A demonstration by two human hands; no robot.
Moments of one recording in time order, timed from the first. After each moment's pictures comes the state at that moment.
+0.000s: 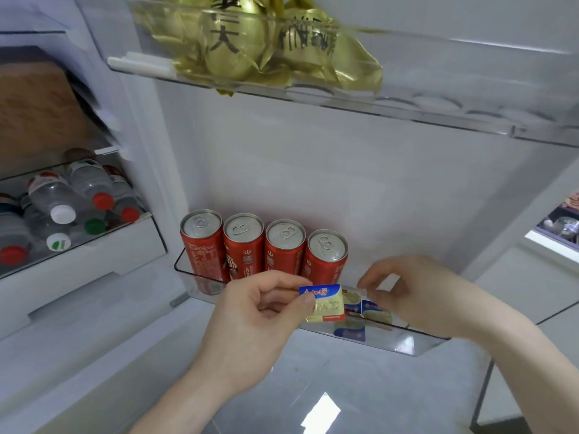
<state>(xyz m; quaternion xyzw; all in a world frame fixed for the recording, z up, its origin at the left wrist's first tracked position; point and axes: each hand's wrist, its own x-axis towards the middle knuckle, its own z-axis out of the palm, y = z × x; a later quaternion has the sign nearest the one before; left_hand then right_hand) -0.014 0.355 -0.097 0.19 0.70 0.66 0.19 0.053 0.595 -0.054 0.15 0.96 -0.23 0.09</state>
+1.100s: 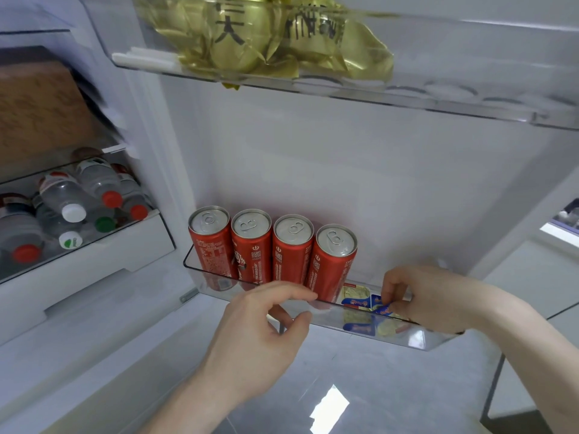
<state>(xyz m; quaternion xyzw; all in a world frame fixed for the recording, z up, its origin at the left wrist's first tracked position) -0.015 0.343 -0.117 0.27 0.82 0.49 0.10 0.046 0.605 -0.069 0.17 0.95 -0.14 0.22</state>
